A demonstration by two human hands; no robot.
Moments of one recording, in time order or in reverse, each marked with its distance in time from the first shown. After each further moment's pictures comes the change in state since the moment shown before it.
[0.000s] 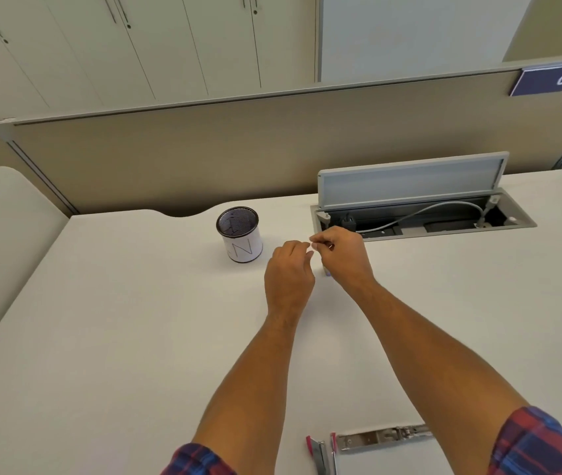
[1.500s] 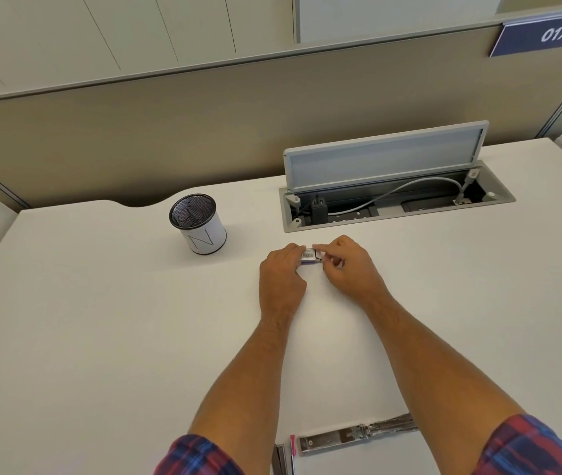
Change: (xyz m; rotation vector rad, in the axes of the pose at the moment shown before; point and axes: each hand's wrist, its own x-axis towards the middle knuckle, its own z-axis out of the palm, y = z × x) left_hand -0.022 0.020 0.062 -0.075 -0.160 -0.034; right_hand -0.027 0.106 -0.034 0.001 -0.114 -0.098
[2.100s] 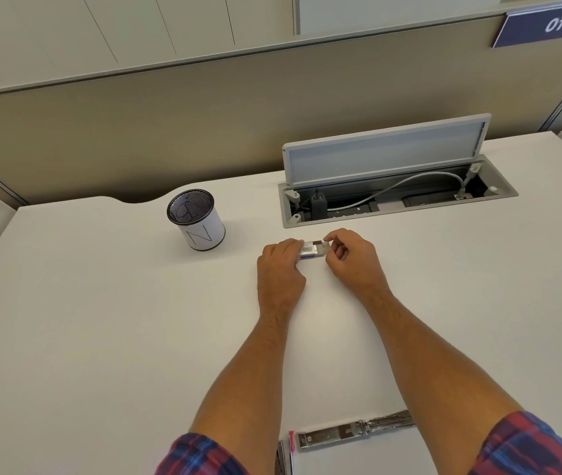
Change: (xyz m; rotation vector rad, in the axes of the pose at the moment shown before) left_hand -0.001 0.002 0.000 0.039 0.033 -0.007; right_hand -0.001 -0.002 -0.002 0.013 0.121 0.060
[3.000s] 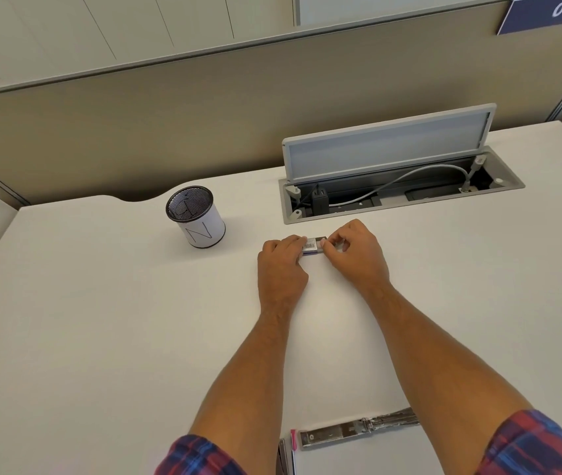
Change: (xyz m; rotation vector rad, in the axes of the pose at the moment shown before) left_hand 0.000 -0.001 0.001 0.039 -0.004 0.017; right_hand 0.008 0.008 0.009 -0.055 0.046 0.072
